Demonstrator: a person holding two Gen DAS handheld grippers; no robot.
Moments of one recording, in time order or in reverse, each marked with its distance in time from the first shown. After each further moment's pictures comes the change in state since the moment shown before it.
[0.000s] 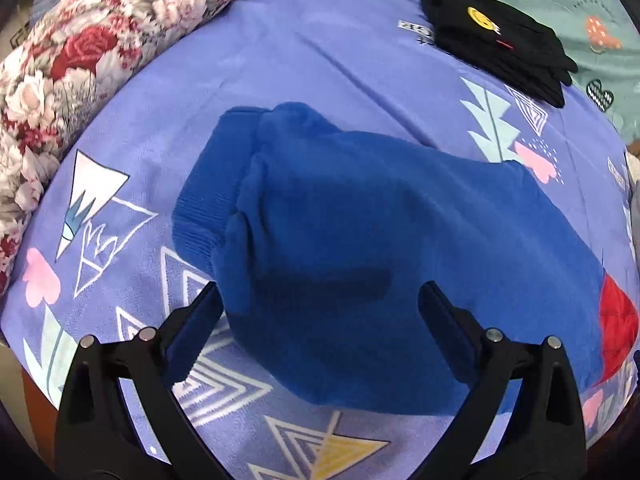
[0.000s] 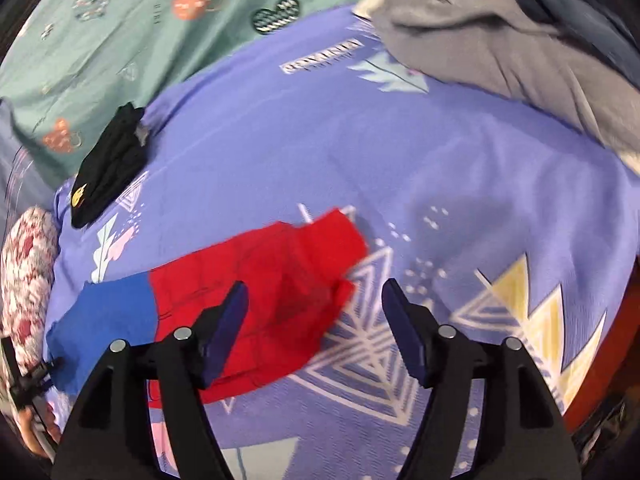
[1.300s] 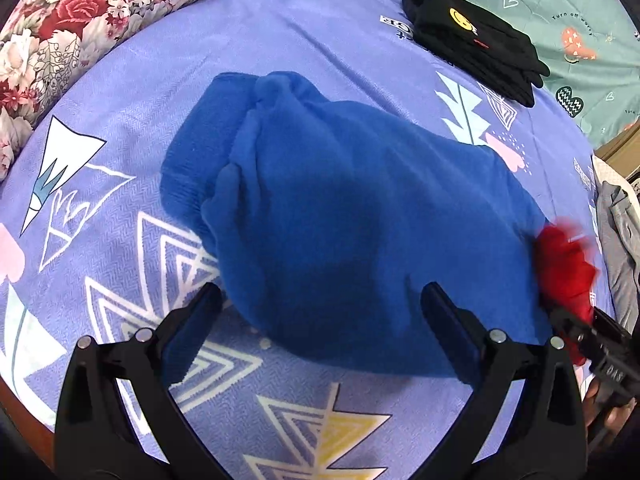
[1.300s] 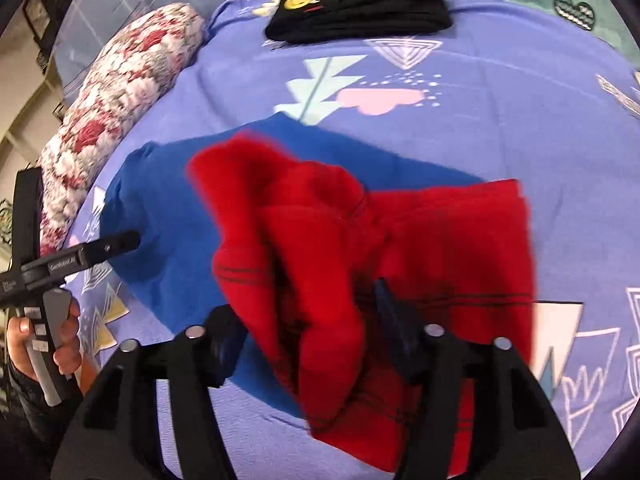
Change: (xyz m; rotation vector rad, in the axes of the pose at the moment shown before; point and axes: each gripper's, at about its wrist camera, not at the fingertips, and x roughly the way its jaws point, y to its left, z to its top) left arm 0.005 0.021 -0.021 -0.036 0.013 -0.167; right arm 0.079 0.276 -0.101 -0.632 0.293 0.305
